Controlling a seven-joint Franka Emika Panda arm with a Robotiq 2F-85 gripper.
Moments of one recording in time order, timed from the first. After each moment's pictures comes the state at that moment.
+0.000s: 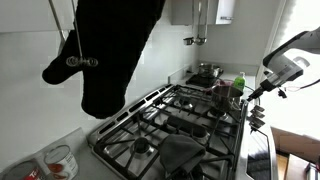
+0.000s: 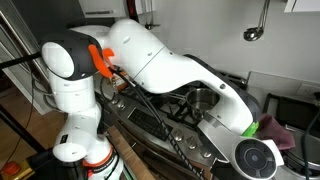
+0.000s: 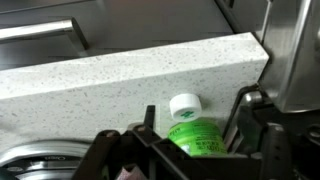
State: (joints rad) arm -0.55 0.26 -0.40 -2.14 1.00 2.33 -1.76
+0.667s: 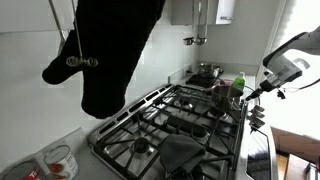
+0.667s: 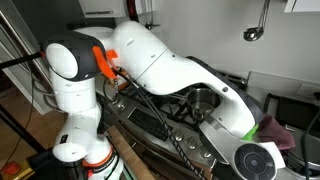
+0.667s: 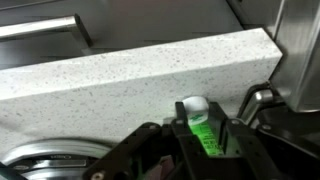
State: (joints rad) arm -0.55 0.29 -0.40 -2.13 1.05 2.34 -1.80
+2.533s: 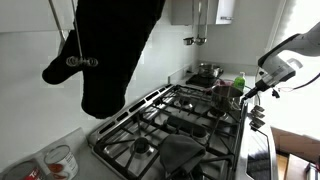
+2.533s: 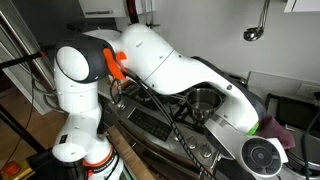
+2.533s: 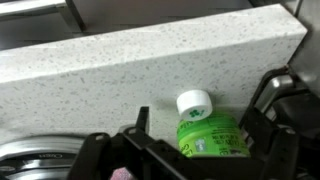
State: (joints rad) arm -0.57 0.33 -0.35 -2.07 1.05 2.34 -1.75
